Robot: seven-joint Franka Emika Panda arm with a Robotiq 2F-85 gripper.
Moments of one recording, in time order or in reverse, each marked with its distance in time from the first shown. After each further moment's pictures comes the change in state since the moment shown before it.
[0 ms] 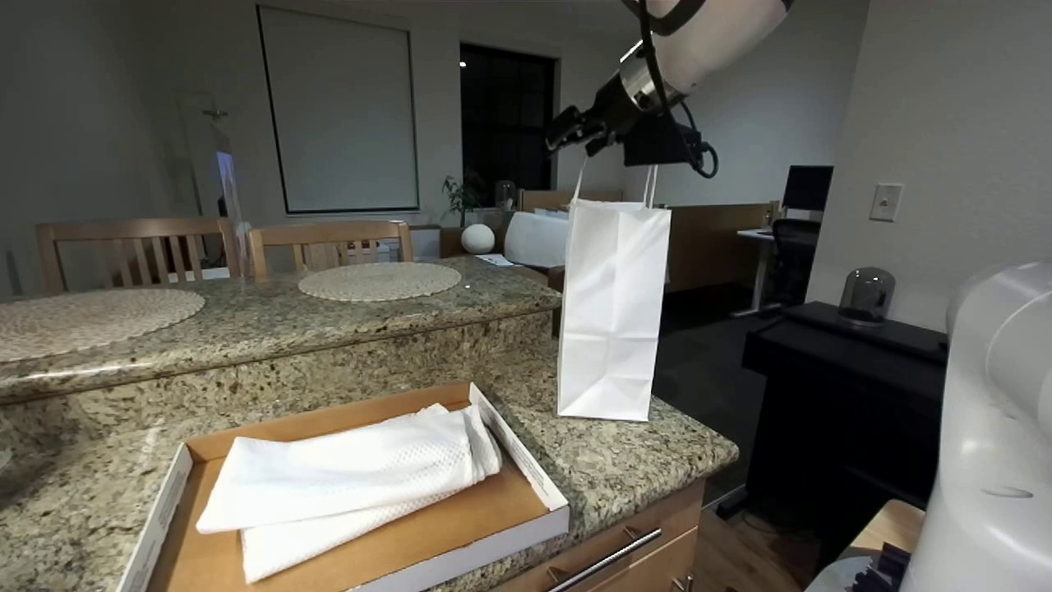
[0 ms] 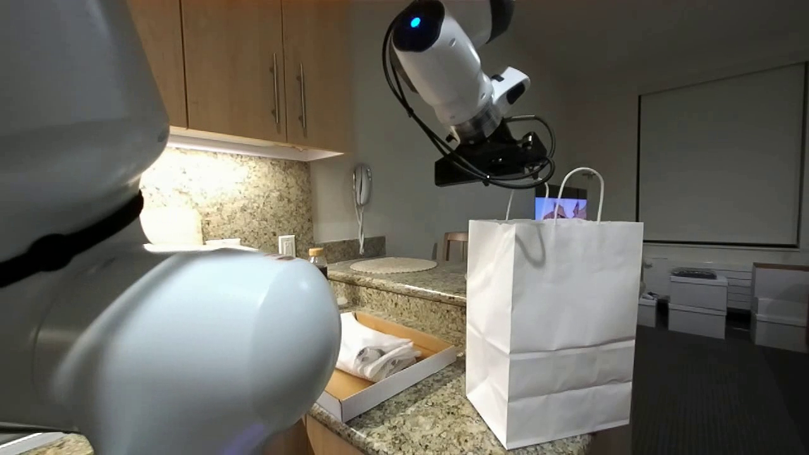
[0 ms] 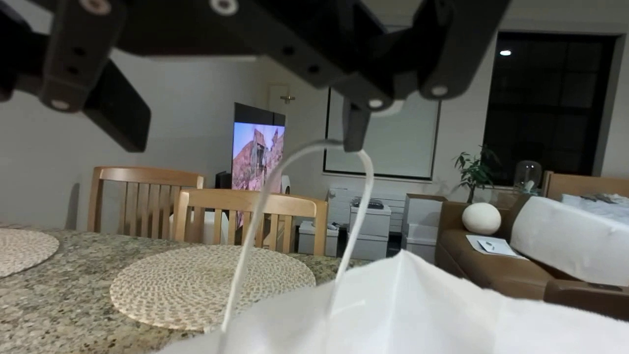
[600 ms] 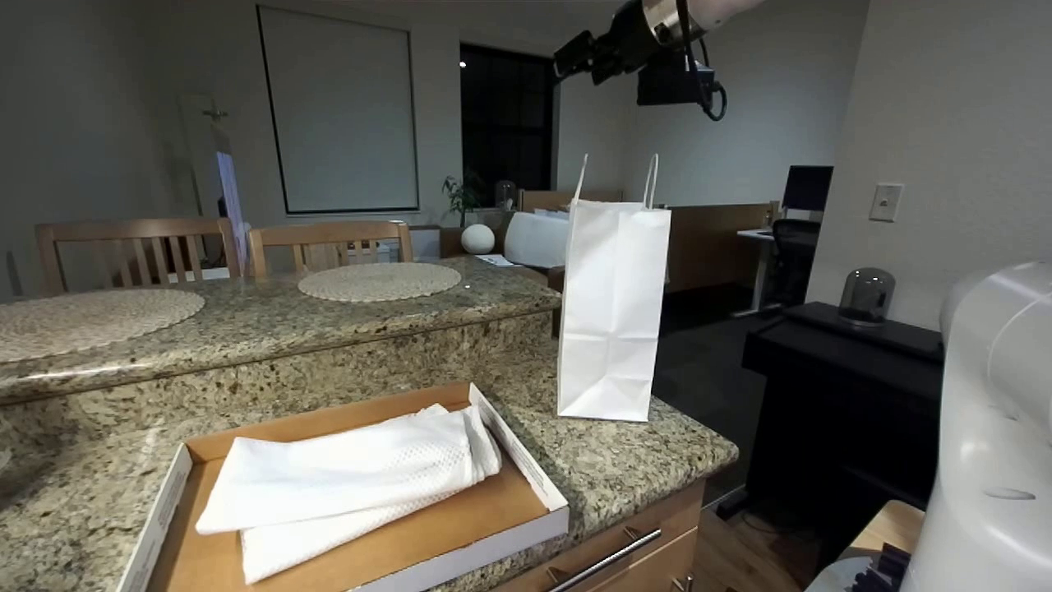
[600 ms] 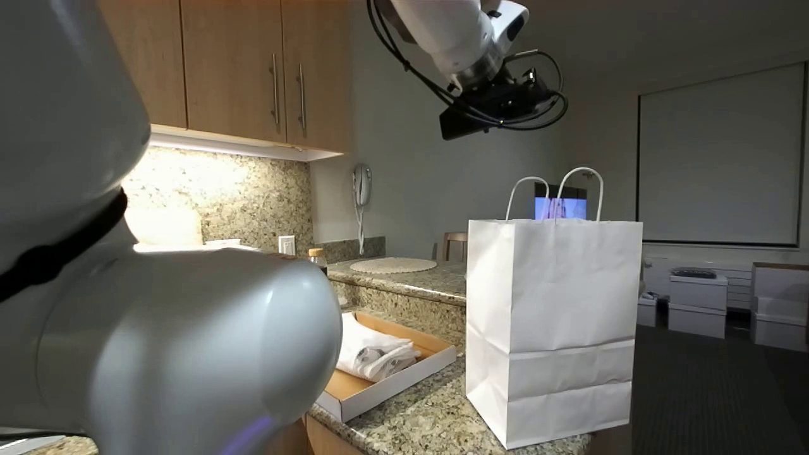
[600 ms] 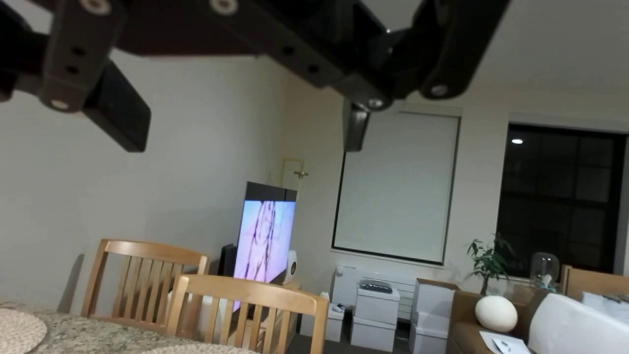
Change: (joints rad) arm 0.045 -0.114 0.007 0.065 -0.123 0.000 0.000
